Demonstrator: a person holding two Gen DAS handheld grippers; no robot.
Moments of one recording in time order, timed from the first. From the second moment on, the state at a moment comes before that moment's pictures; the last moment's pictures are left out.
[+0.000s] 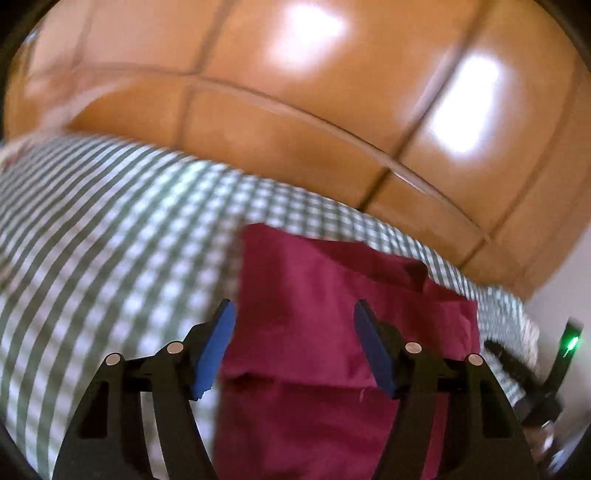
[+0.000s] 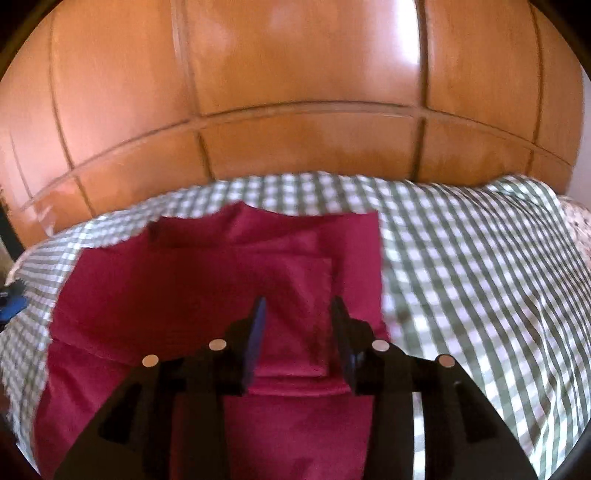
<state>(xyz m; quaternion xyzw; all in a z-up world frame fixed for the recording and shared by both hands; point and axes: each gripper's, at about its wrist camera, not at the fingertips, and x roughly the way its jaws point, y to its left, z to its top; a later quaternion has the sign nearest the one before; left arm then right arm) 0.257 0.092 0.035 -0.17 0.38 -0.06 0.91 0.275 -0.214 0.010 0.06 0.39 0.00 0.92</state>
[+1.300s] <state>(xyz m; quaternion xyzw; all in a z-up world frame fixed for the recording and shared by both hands) 0.132 0.043 0.015 -0.04 0.42 -0.01 0.91 0.187 -0.222 -0.023 0.07 0.46 -0.01 0.88</state>
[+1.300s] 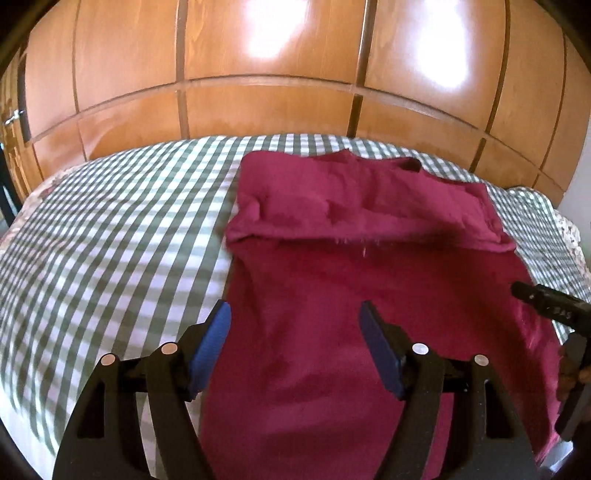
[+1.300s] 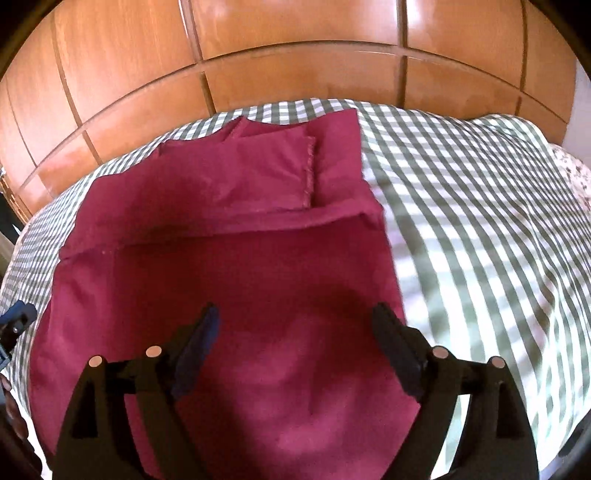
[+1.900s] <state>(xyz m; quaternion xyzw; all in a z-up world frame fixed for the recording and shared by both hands) 0.052 0.085 -0.007 -0.05 0.48 0.00 0.88 0.108 -0.251 -0.031 0.06 0.50 0.00 0.86</state>
